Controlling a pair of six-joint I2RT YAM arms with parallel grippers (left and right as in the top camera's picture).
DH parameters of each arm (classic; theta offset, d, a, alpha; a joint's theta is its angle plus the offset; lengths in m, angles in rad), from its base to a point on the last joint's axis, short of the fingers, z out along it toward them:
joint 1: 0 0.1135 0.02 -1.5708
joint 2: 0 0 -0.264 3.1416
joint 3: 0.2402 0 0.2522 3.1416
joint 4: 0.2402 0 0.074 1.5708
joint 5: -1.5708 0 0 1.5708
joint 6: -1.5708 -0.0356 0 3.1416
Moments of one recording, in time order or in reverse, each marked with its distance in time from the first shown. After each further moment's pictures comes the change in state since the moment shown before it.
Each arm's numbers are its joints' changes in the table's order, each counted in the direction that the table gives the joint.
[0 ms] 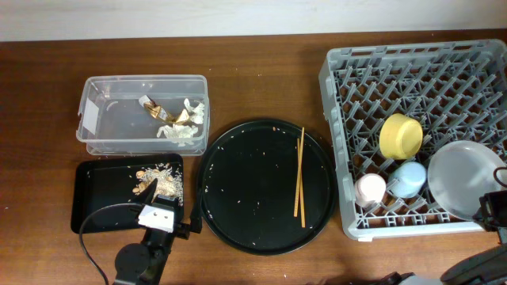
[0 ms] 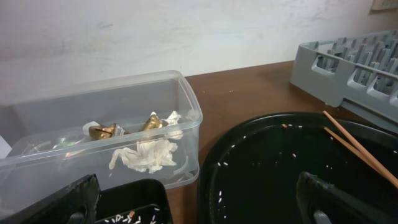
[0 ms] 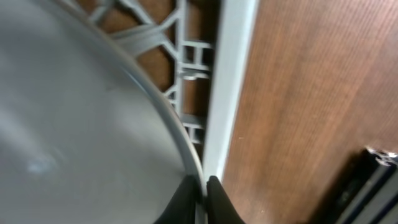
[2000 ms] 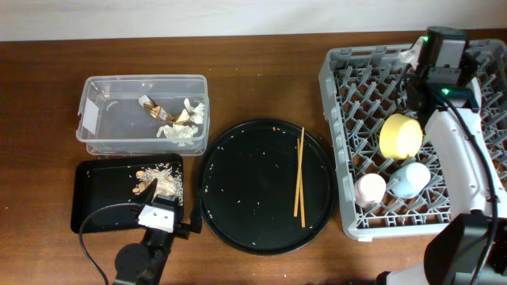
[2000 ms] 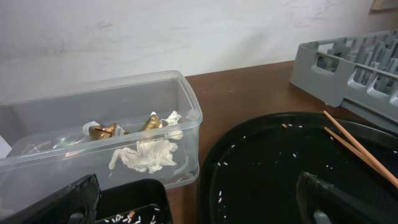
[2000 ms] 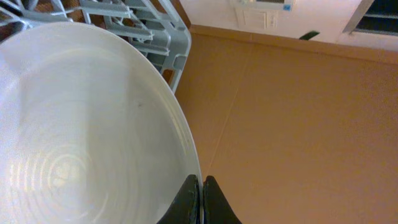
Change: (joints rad) left arm 0.000 0.000 0.000 0.000 0.000 0.000; right arm 0.915 0.103 0.269 -0.756 -0.944 1.622
